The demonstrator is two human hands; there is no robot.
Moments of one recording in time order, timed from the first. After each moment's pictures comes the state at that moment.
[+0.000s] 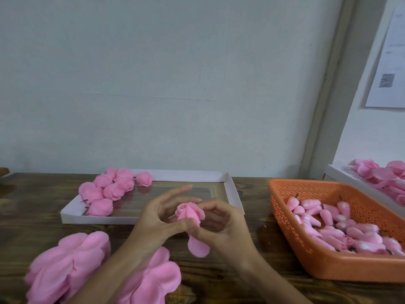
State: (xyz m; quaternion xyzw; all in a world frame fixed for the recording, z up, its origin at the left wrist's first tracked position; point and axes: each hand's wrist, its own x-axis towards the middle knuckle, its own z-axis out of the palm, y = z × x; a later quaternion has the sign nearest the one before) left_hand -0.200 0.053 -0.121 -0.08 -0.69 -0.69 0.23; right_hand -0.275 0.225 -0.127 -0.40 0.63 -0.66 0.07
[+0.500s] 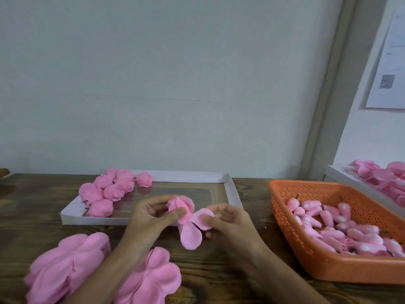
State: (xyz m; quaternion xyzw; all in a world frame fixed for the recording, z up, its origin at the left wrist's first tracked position) left_hand -0.206 0.045 -0.127 0.00 -0.65 -0.69 0.31; right_hand -0.295 0.231 -0.130 -0.19 0.62 -0.72 0.22
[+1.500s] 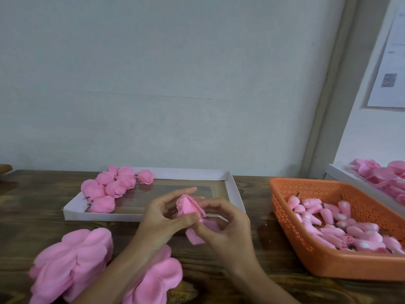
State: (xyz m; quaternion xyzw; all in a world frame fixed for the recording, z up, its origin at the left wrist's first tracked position) left_hand -0.201 0.060 -0.125 -0.05 -0.67 -0.70 0.26; right_hand -0.260 0.221 -0.130 -0.37 0.63 -0.69 -0.03
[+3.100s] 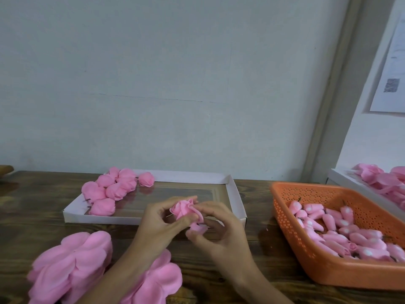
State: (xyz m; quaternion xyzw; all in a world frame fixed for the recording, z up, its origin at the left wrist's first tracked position) left_hand -0.200 0.057 -0.127 -0.04 -0.72 -0.63 0.29; right_hand -0.269 0.218 -0.140 -0.43 0.62 -0.66 -0.03
